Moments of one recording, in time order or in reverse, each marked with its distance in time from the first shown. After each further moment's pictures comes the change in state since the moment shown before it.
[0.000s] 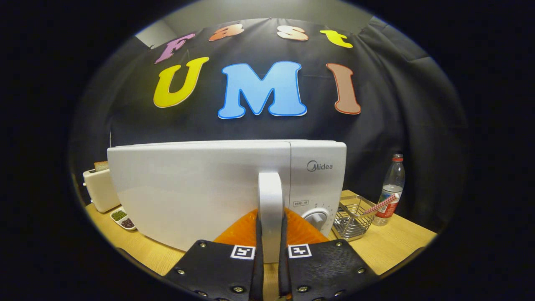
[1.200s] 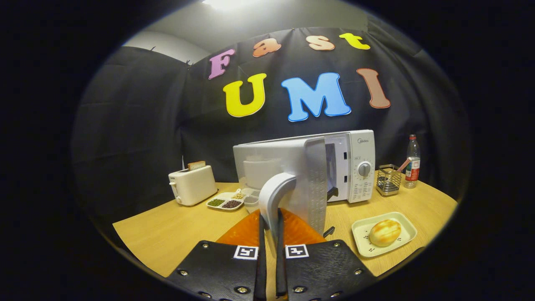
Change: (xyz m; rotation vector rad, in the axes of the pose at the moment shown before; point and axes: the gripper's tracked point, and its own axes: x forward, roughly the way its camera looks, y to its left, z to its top) arm -0.242 0.144 -0.037 0.060 0.004 0.355
